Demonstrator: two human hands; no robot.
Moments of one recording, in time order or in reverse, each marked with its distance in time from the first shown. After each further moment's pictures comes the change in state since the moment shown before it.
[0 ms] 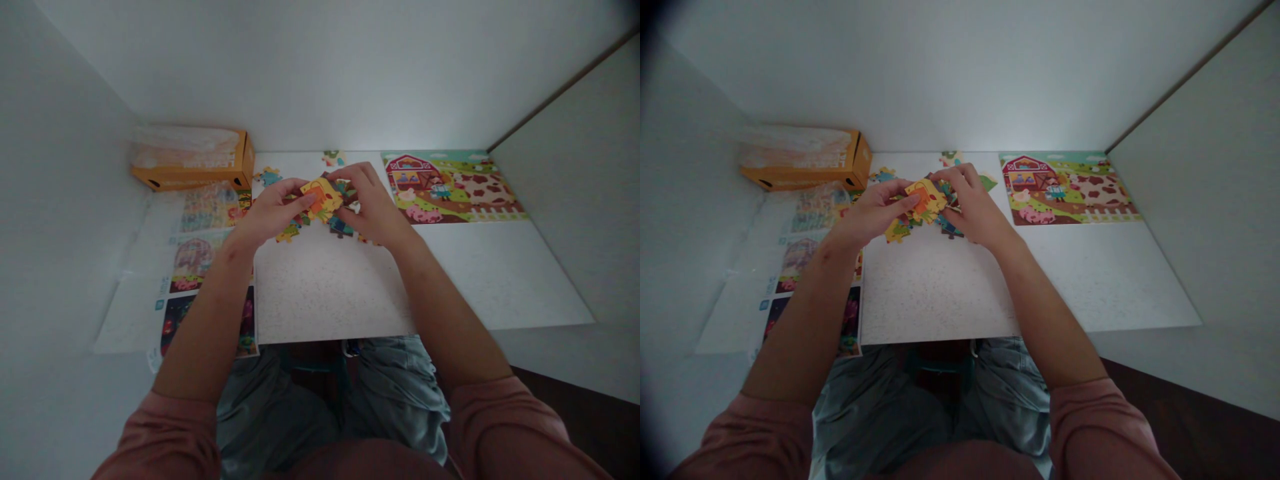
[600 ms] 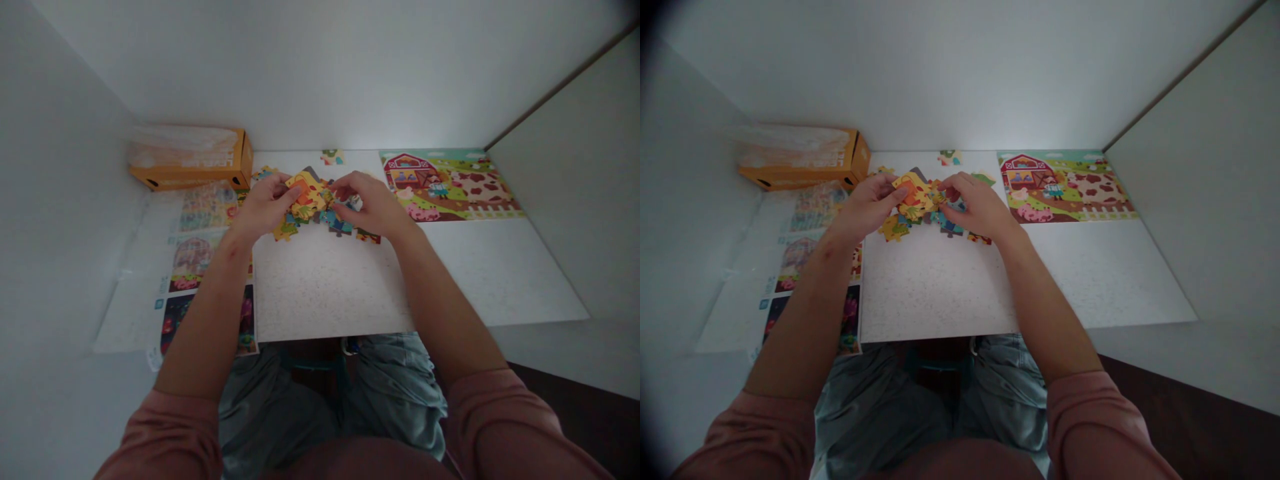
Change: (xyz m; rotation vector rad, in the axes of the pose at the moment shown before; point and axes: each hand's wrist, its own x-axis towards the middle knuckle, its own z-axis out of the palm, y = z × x) left_hand 0.010 -0.017 -0.008 0.073 0.142 -0.016; right_hand 0.001 0.021 -0.004 -0.067 -0.097 -0.038
